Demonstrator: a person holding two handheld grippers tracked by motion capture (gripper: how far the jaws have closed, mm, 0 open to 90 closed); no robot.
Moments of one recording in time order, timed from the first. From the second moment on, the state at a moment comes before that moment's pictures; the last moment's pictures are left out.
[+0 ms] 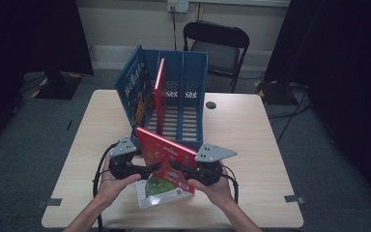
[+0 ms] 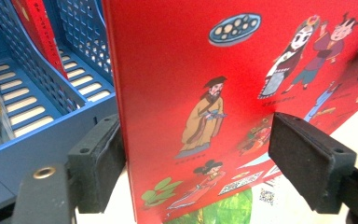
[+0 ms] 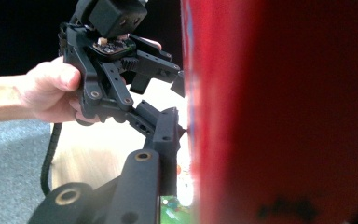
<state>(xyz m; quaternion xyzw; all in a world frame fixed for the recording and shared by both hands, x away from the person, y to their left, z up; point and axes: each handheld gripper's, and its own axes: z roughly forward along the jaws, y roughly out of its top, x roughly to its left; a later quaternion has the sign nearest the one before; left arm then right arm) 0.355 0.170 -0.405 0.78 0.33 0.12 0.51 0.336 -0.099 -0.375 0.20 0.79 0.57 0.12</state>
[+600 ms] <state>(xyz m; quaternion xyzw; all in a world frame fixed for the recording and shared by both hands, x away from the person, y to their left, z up) 0.360 0.171 -0.404 0.78 0.34 0.12 0.51 0.342 -0.095 -0.370 0.20 0.80 0.55 0.13</state>
